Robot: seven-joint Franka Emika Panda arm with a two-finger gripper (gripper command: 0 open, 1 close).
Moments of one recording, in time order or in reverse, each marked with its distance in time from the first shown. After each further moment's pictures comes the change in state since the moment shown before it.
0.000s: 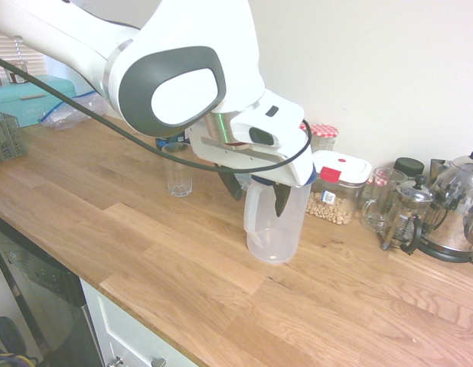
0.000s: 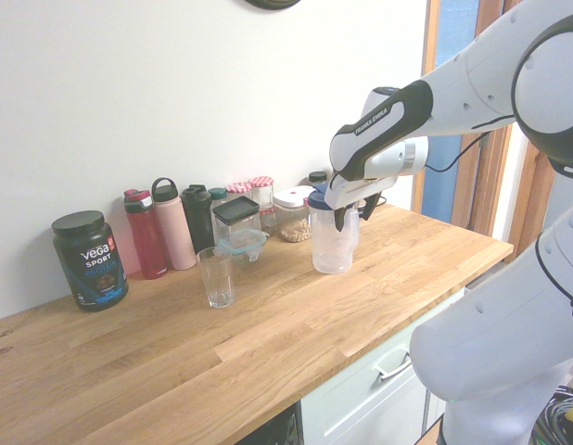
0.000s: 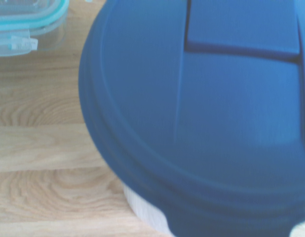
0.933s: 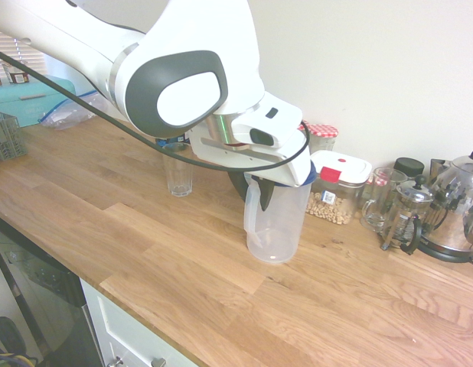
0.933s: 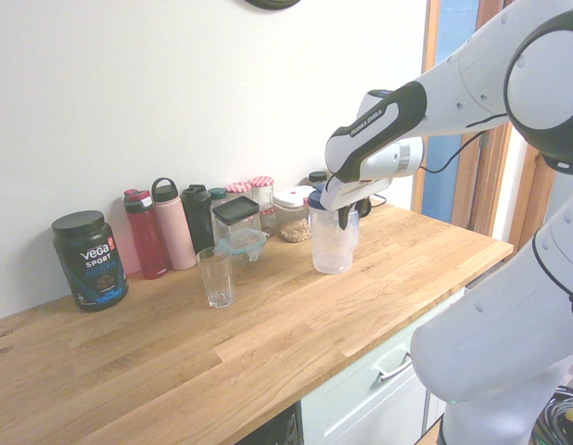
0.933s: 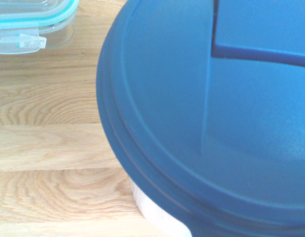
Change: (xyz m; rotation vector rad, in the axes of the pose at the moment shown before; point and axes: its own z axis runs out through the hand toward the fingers) arm -0.002 -0.007 0.006 0.001 -0.012 -0.015
